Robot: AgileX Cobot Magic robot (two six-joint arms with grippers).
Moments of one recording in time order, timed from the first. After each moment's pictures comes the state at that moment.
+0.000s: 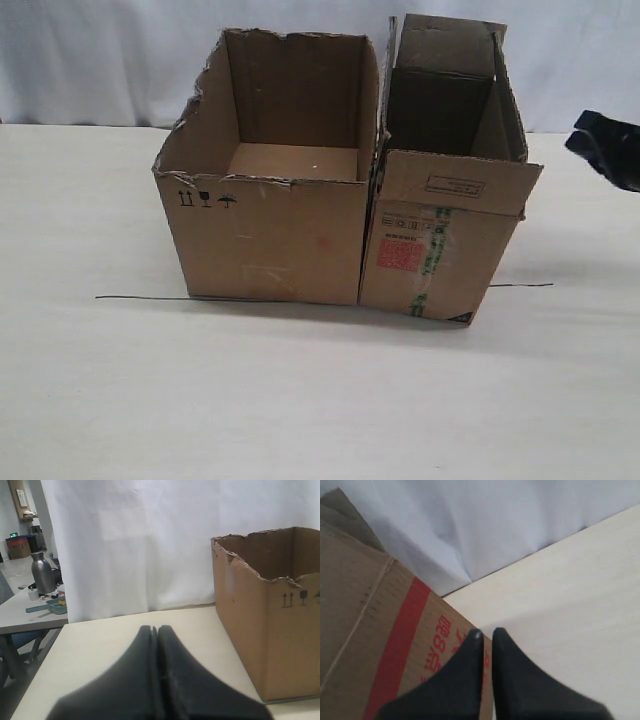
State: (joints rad) left arm -0.09 0.00 0.00 0.14 0.10 0.00; right arm -0.17 1.88 -0.93 -0.94 -0.66 1.22
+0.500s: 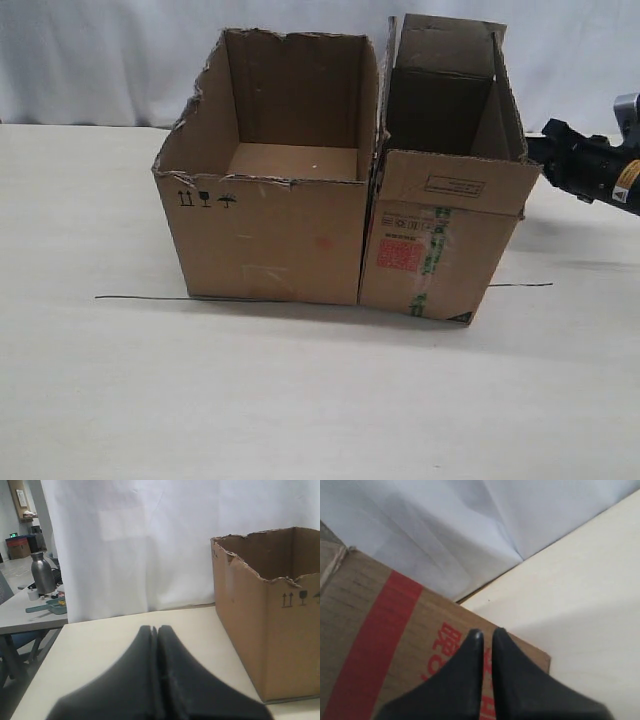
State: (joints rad) left arm -0.09 0.00 0.00 0.14 0.10 0.00; right arm -0.17 2.26 -1.25 -1.09 -0.95 1.46
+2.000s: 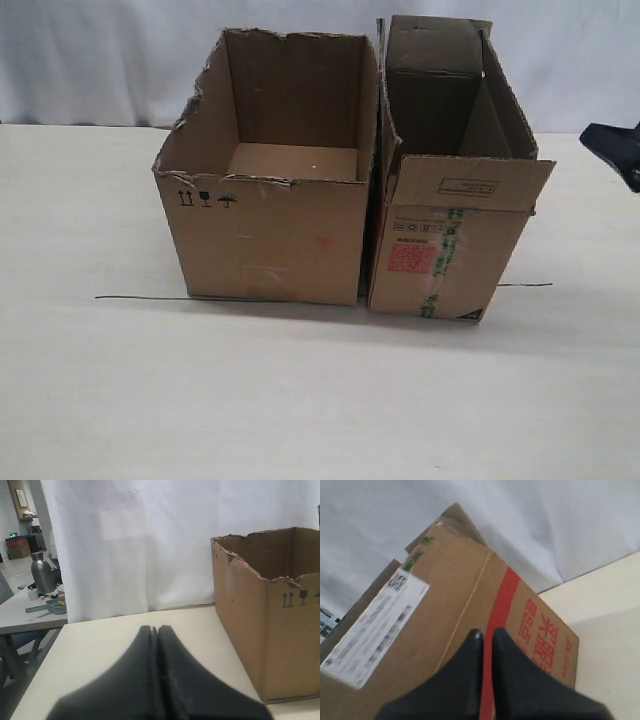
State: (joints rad) left arm -0.09 0.00 0.00 0.14 0.10 0.00; right arm -0.32 1.81 -0.74 -1.07 -1.13 1.23
